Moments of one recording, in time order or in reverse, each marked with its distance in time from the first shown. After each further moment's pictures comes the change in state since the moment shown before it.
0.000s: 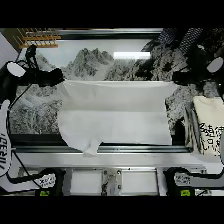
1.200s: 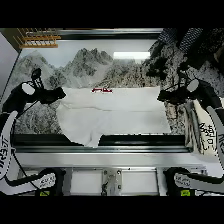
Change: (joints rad) left arm 0.061 0.094 -0.343 0.082 0.176 0.002; right arm 0.053 0.101 -0.355 0.020 -0.098 0.072
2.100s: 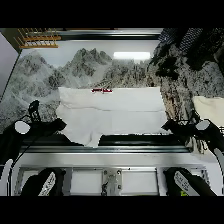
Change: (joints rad) left arm 0.058 0.558 -0.574 -0.008 -0.130 -0.016; right arm -0.218 0.385 -0.667 0.191 -0.089 0.232
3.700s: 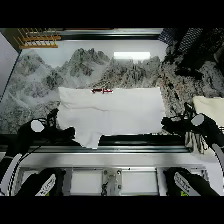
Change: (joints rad) left arm -0.167 -0.100 -0.026 -0.032 -0.150 -0.062; right arm 0.114 -0.018 0.100 -0.093 0.068 -0.096
